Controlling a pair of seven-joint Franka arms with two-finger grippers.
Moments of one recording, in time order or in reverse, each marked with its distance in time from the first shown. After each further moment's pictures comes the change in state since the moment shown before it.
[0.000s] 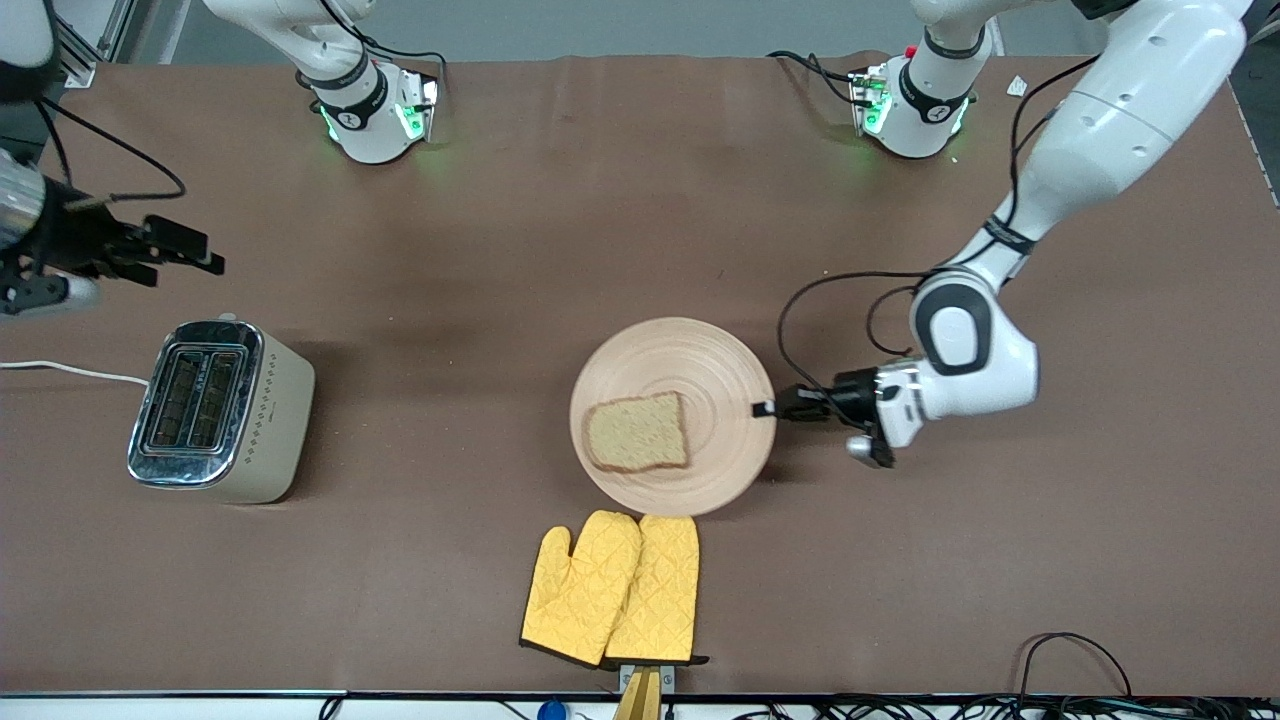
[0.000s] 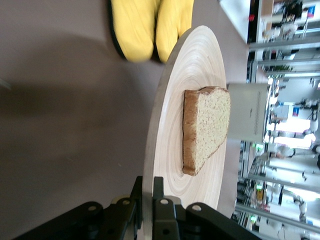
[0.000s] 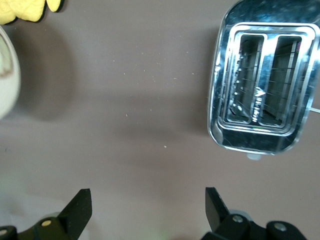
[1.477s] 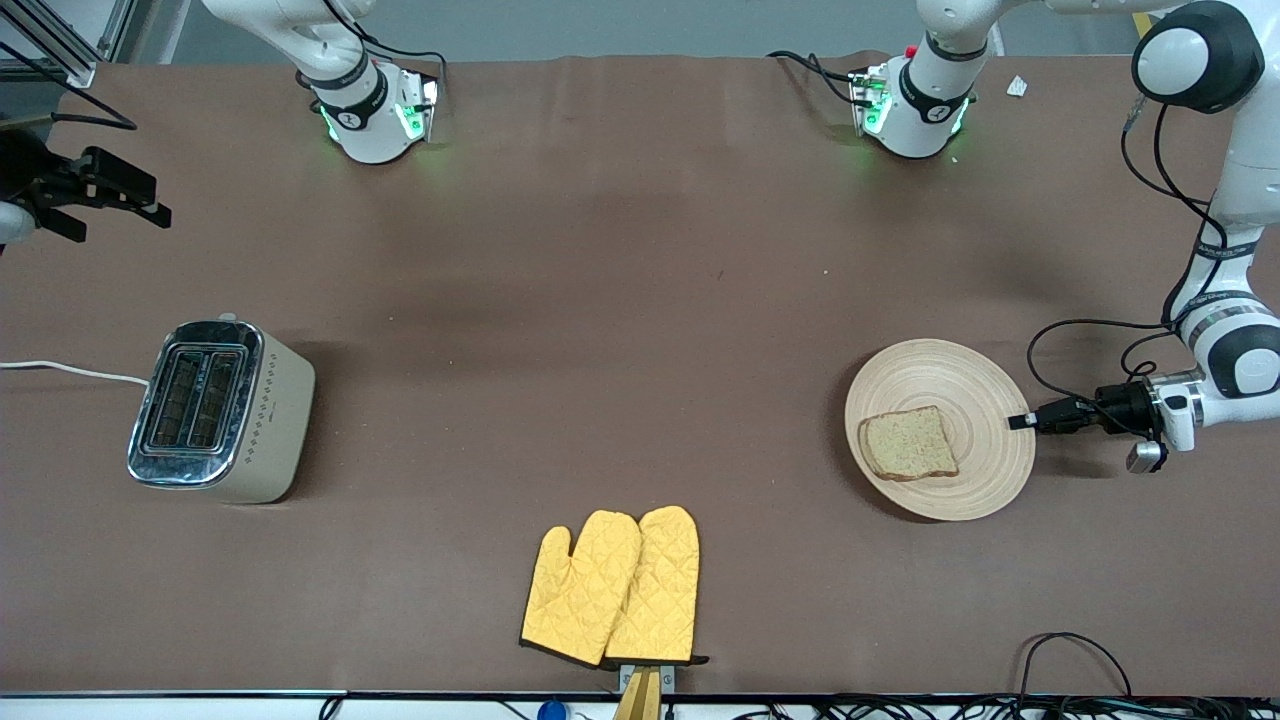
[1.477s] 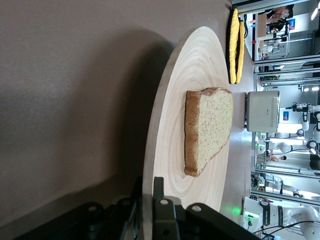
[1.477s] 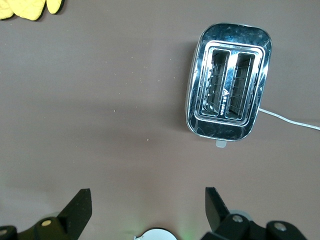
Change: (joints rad) left arm 0.312 0.197 0.529 0.339 0.153 -0.676 0.354; right arm 0.035 -0.037 -0.001 0.220 -0.129 -0.193 0.005
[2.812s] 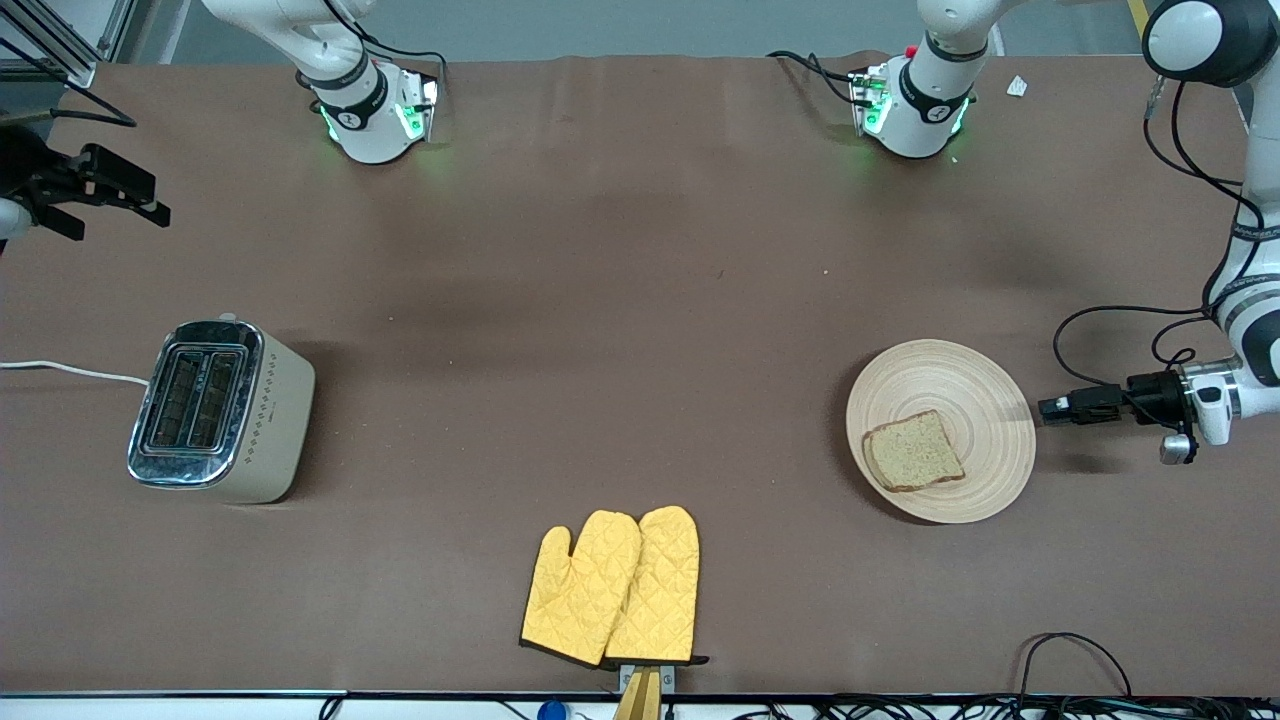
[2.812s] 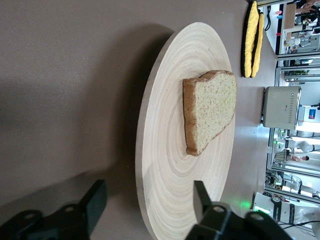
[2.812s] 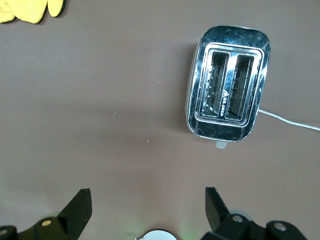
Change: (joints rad) left arm 0.012 -0.072 0.016 -0.020 0.090 0.002 -0.071; right arm 0.008 -0.007 0.003 0.002 -0.003 0.002 0.011
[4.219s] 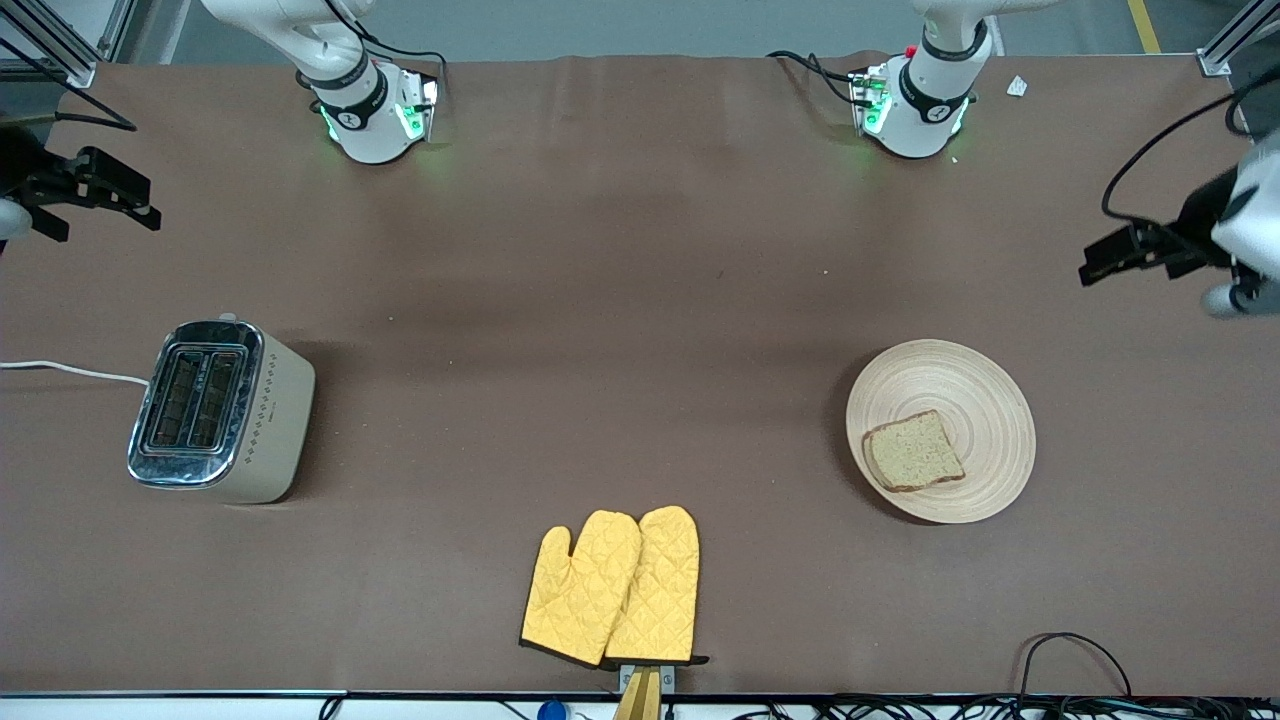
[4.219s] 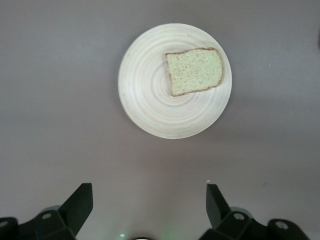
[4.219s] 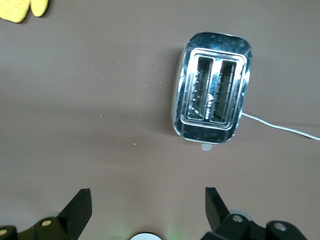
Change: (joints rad) left arm -0.455 -0.747 -0.003 -0.008 0.708 -0.212 -0.985; right arm 0.017 0.000 0.001 0.004 -0.052 0.016 0.001
